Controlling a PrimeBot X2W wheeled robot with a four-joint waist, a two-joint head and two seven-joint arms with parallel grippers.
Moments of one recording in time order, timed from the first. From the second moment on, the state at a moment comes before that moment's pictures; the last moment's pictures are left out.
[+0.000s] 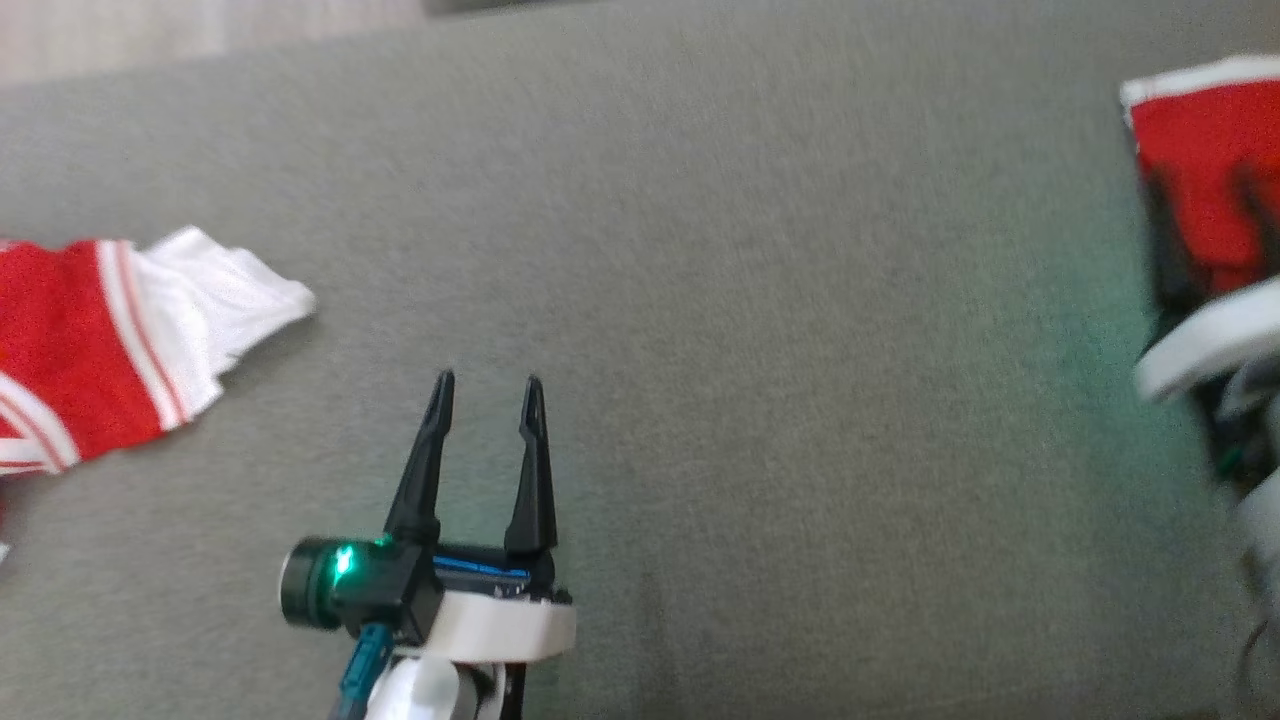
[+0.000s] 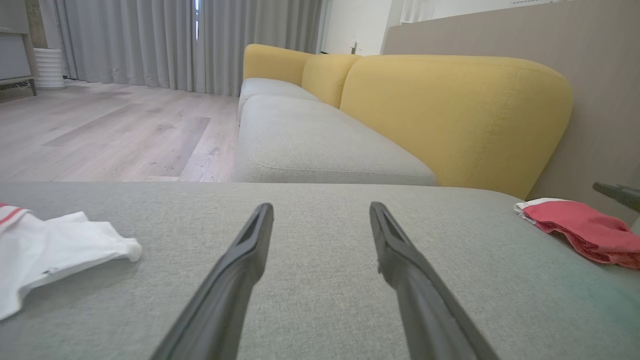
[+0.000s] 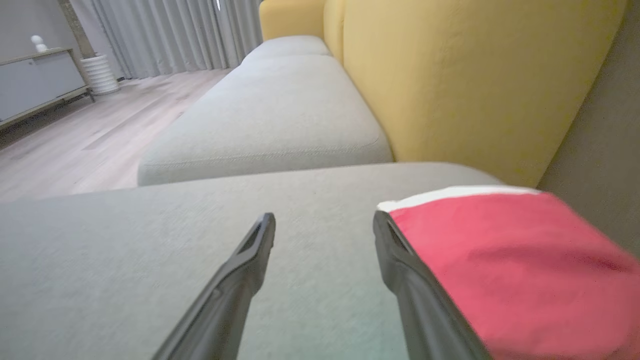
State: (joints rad) left arm -0.10 0.05 -0.42 0.05 -0.25 0.18 -0.26; right arm -0.59 -0.45 0.28 0.71 0.54 0.12 -0.21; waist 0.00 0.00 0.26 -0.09
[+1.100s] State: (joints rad) left arm 0.21 0.05 -0.33 0.05 -0.21 0.16 -0.26; right arm 0.23 -0.07 -0.01 0.14 0.17 0.12 -0.25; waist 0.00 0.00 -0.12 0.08
